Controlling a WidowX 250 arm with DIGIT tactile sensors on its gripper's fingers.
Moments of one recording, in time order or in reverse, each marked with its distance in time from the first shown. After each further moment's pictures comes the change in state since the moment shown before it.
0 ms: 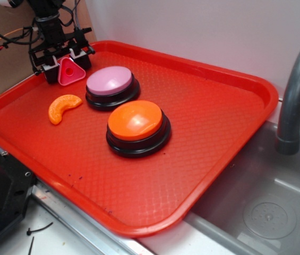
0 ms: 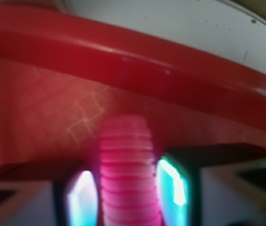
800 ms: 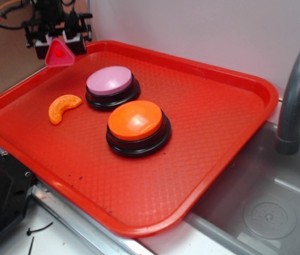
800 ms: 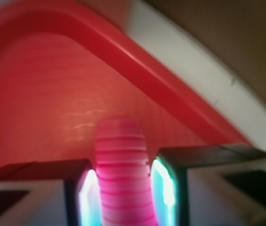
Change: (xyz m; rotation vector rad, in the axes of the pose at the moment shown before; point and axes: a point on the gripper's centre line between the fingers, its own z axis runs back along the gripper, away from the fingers) arm -0.029 -0.010 0.067 0.032 -0.105 -0.543
